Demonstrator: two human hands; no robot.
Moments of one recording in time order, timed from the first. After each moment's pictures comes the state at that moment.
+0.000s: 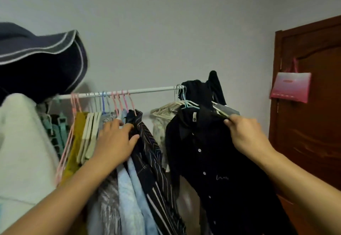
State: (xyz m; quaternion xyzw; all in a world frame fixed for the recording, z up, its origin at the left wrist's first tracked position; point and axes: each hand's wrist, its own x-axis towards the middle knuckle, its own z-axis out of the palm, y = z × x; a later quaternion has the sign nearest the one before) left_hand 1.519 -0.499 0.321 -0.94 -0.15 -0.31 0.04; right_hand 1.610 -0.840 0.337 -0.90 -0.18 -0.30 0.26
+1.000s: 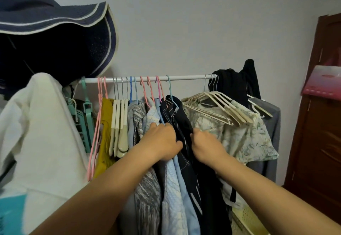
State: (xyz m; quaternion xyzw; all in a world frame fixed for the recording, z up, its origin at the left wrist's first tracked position) left_hand 1.549 -0.504 0.325 -0.99 -0.09 -0.11 -0.04; right_hand 1.658 -0.634 0.270 -0.92 -0.30 -0.16 0.19
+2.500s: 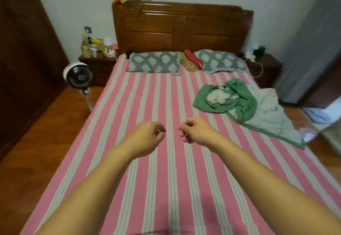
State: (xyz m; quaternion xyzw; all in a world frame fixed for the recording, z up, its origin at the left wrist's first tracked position) left_hand 0.784 -0.991 0.099 -0.30 0.92 0.26 -0.02; right_hand 0.607 -0.879 0.073 -0.33 0.77 -0.40 0.36
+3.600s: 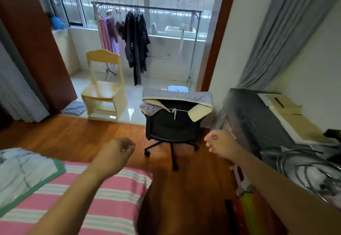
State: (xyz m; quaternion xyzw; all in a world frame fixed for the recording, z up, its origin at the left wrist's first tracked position) left_hand 0.211 -0.302 0.067 0.28 0.90 0.32 0.10; right_hand 0.374 0.011 0.082 0.34 0.85 -0.41 -0.03
